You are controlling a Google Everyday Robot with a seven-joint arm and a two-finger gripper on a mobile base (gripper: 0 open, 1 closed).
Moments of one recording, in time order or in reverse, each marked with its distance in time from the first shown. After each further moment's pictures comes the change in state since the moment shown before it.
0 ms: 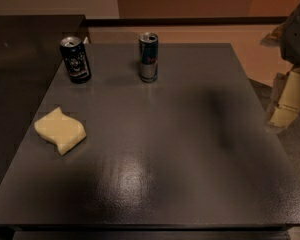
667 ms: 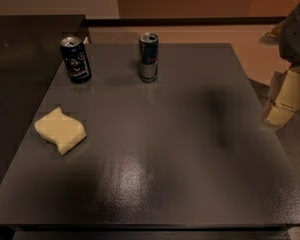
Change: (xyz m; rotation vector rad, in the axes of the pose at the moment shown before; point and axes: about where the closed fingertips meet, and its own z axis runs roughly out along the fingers) arm -0.006 -0.003 0.001 0.019 -0.023 0.010
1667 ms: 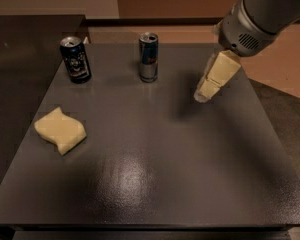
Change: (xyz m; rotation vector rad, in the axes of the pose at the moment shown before) arm -0.087 -0.057 0.058 0.021 -0.229 0.068
